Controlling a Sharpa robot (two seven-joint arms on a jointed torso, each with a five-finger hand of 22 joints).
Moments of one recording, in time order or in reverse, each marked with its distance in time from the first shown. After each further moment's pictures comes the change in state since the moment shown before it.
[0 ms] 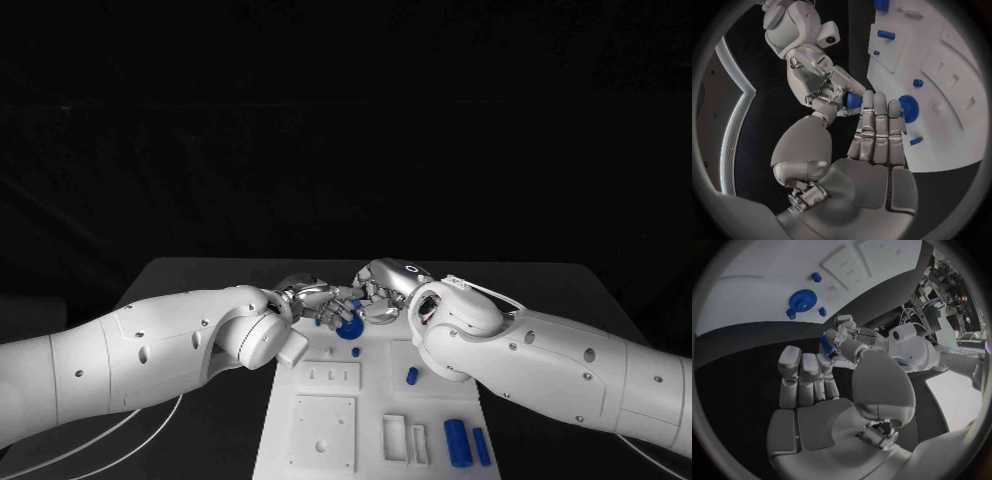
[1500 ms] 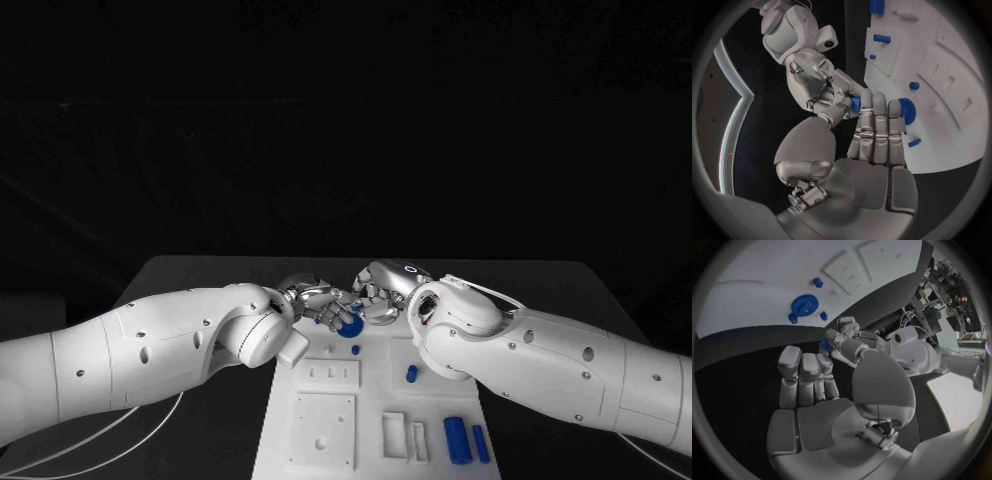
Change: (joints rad) left arm 0.001 0.004 0.002 0.004 -0.042 0.018 -0.035; left_hand 0.048 0.098 0.151 -0.095 0.062 0.062 -0.009 0.005 0.013 0.058 -0.027 0.006 0.062 0.011 -0.011 0.039 -0.013 -0.001 0.000 0.000 0.019 0.000; right arm -0.001 -0.001 -0.004 0.001 -0.005 0.023 -0.012; right_hand 0.000 -0.005 0.003 -0.003 0.012 0.002 -0.002 -0.001 -0.003 0.000 0.000 0.000 0.001 0.000 0.000 -0.004 -0.001 0.001 0.003 0.004 0.000 0.000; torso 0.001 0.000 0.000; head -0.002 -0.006
